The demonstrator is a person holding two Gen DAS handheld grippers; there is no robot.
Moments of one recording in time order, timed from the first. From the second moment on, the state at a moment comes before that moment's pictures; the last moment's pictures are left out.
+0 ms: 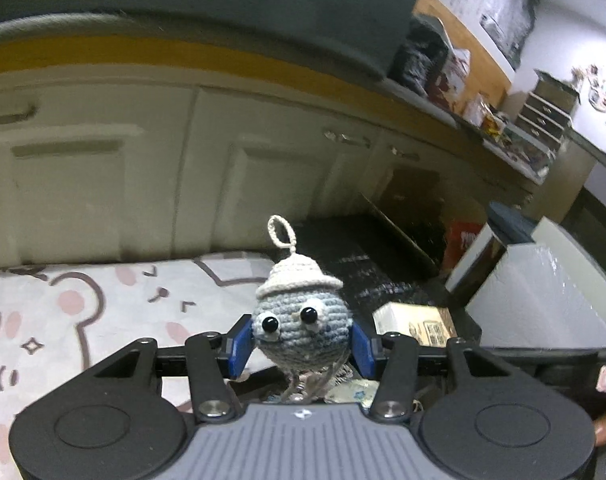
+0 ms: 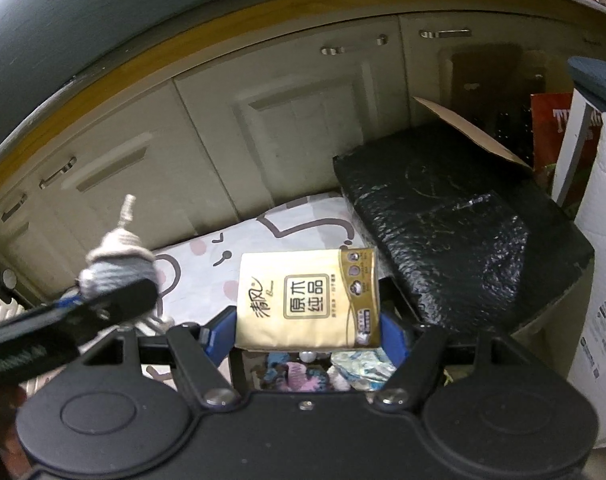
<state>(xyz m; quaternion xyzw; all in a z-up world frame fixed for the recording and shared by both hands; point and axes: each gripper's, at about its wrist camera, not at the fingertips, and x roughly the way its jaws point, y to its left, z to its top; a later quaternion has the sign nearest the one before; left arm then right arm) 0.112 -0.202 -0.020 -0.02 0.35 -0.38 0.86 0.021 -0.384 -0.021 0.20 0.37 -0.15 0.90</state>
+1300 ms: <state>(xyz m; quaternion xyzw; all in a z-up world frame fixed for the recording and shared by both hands) 0.158 -0.228 -0.110 0.03 0.47 -0.32 0.82 0.034 -0.399 -0.071 0.20 0.46 -0.13 0.85</state>
